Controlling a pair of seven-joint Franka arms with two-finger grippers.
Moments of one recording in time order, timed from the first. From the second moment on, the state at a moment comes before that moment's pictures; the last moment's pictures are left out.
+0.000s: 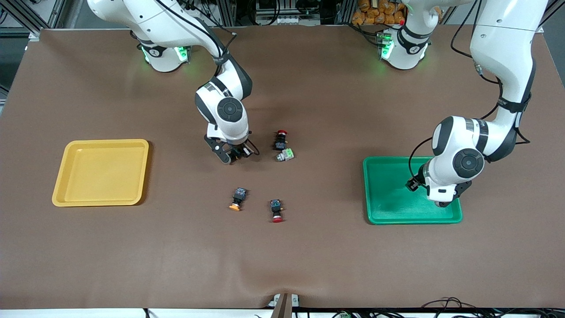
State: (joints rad) left arm 0.01 0.50 -0.15 -1.90 0.18 2.22 -0.92; right arm 0.65 0.49 0.01 -1.98 -0.07 2.29 1.56
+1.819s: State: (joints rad) left arm -0.30 0.62 -0.53 -1.73 0.33 2.26 -1.43; right arm -0.26 0.18 -0.01 -2.15 -0.08 2.14 0.10
